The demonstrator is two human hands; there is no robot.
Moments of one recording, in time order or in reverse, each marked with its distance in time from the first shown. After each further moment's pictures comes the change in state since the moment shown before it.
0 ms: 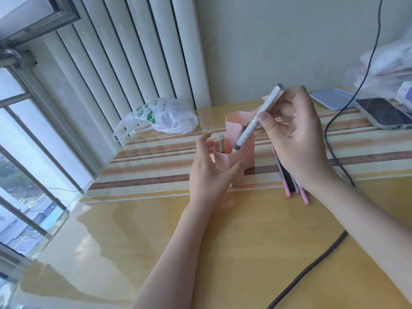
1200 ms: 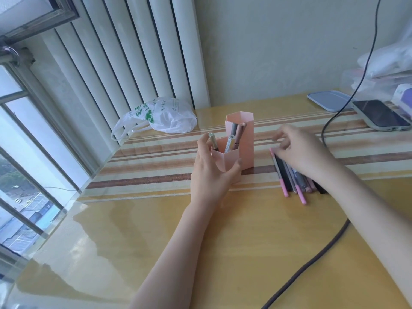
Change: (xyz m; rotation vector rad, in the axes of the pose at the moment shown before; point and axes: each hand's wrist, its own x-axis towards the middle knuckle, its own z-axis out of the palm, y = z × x) left_hand -0.001 -0.002 0.006 0.052 0.011 0.054; right_hand 0.000 0.044 -0.036 -0.824 -0.320 0.494
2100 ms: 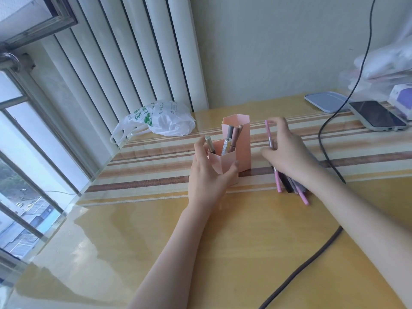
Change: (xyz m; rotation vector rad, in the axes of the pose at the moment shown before) left_hand 0.000 0.002 0.000 -0.033 -0.012 -0.016; right_hand -0.001 -0.016 0.012 0.150 0.026 -0.004
